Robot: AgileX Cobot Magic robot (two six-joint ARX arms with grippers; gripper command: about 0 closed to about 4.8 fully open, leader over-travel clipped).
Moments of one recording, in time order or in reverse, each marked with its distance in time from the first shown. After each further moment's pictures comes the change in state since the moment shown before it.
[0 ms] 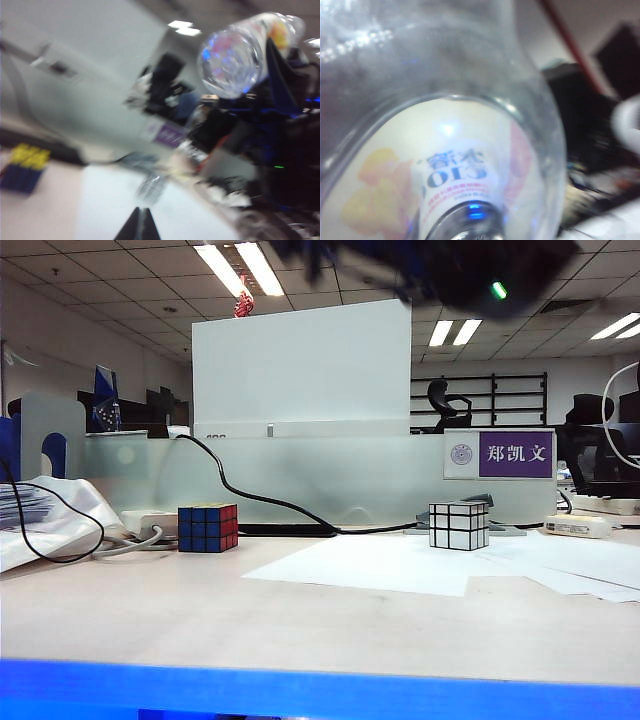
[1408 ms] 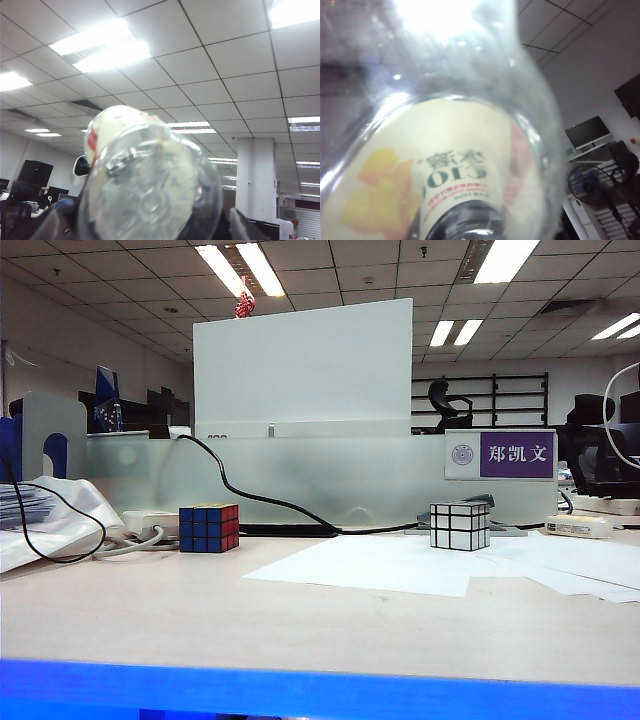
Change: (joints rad) left arm -0.030 0.002 0.361 0.393 0.082 -0.357; right arm 0.547 -0.054 0.190 -0.089 0.132 0.117
